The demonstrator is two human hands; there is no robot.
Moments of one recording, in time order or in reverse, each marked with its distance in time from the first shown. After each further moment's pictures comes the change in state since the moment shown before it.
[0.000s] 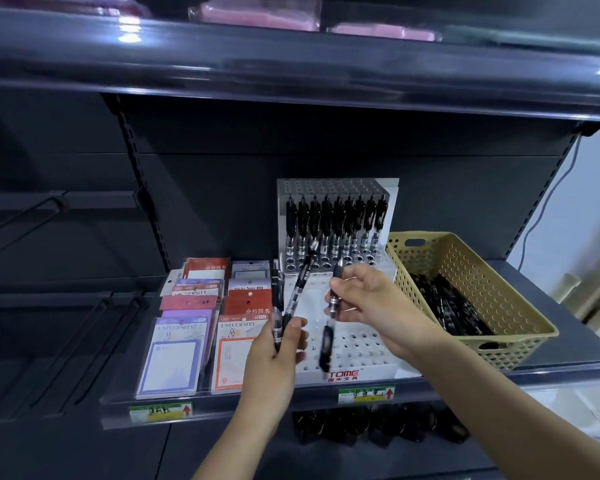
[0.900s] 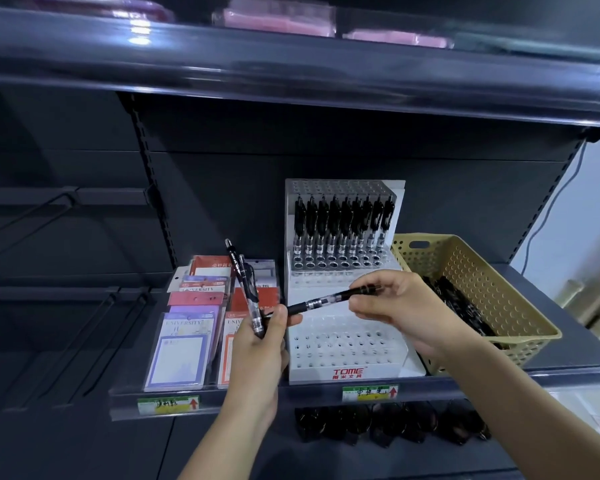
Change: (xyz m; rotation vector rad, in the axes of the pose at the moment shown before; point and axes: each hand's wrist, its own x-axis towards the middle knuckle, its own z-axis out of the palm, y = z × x) left_hand -0.004 0.018 -0.015 -0.311 0.124 -0.135; right_hand -0.010 0.003 -0.023 0.052 0.002 -0.018
